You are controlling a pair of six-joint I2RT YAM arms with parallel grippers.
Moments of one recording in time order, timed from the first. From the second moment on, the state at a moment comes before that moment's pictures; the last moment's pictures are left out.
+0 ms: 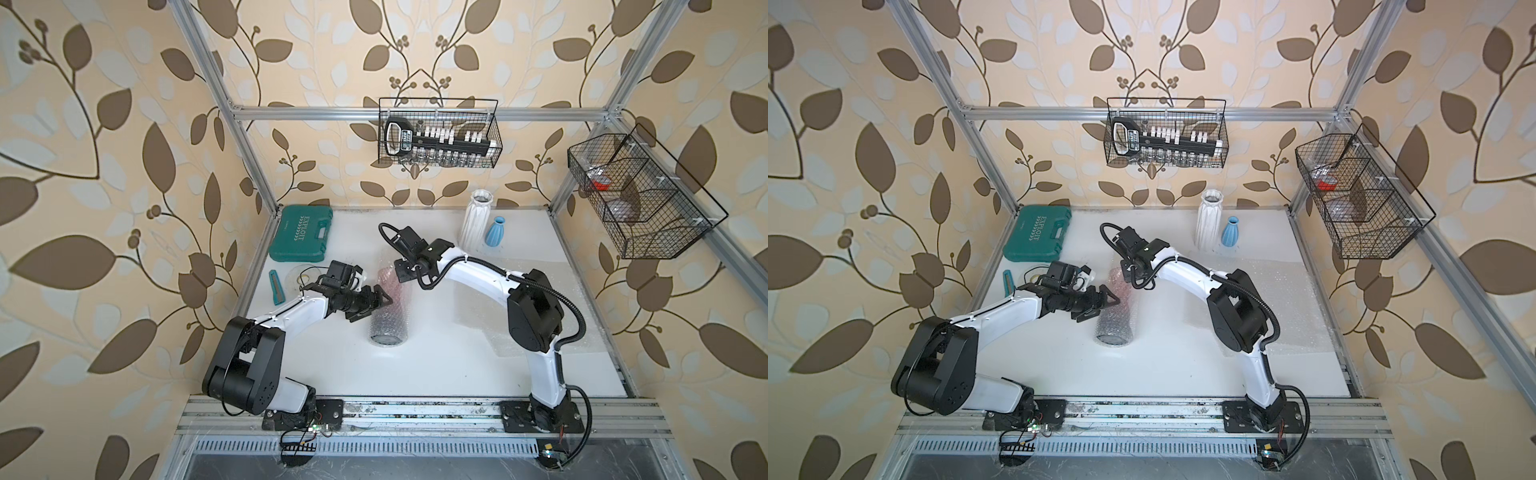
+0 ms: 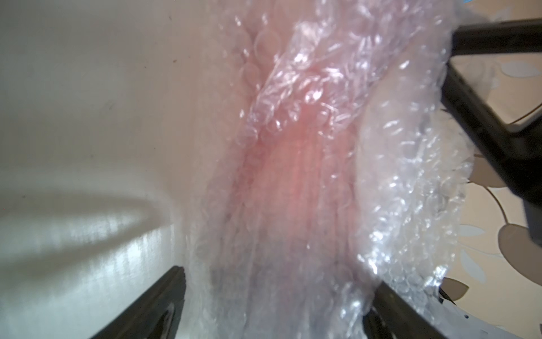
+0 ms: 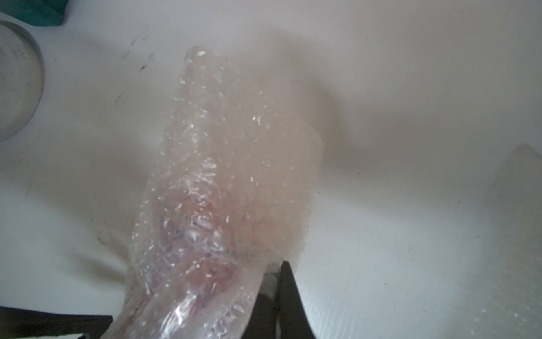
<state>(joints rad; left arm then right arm) -0.28 1.43 0.72 -0.31 0.60 -0.63 0.73 2.07 1.72 -0.71 0.20 0.43</state>
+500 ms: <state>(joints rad) -0.28 1.42 0.72 -0.31 0.60 -0.63 0.66 2.02 1.61 -0.66 0.14 0.48</state>
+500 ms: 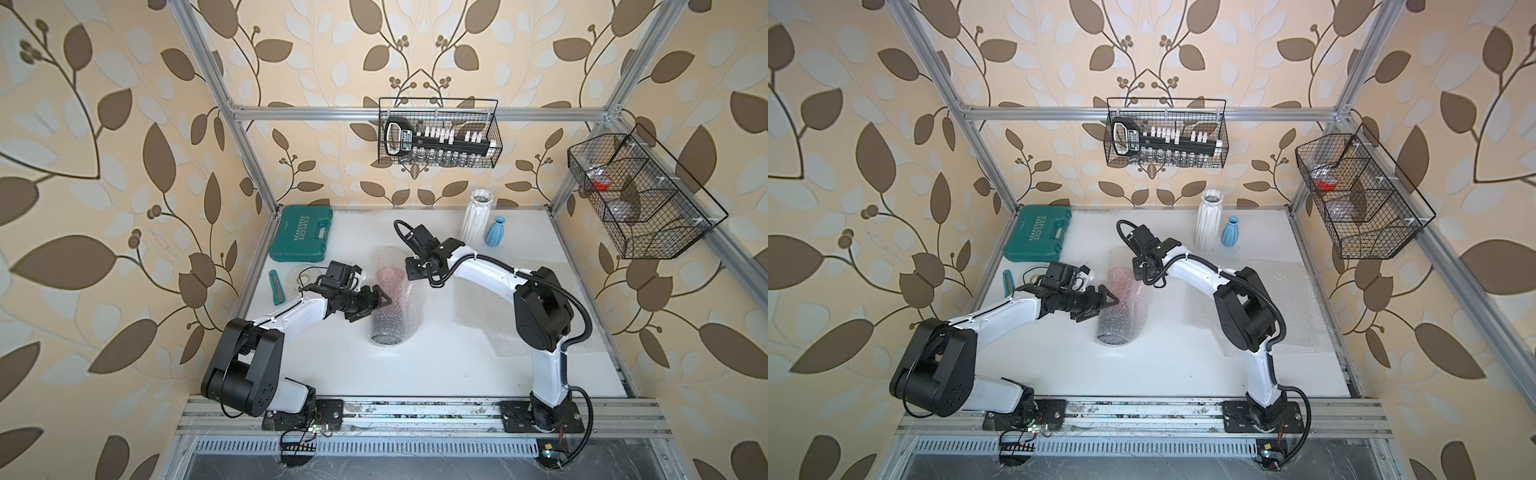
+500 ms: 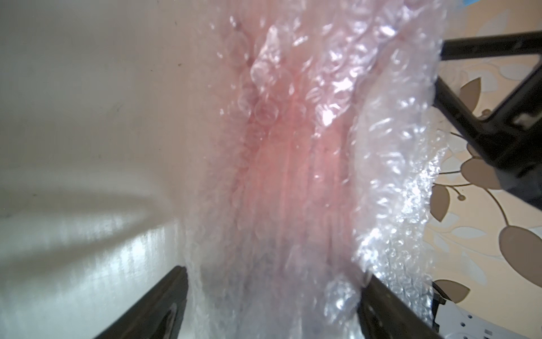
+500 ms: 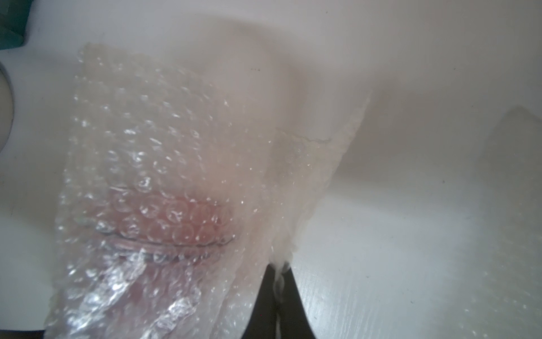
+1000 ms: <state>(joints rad) -0.28 1.41 0.72 -0.32 0.60 -0.63 0.57 1.87 1.30 -0.48 -0.05 0.55</state>
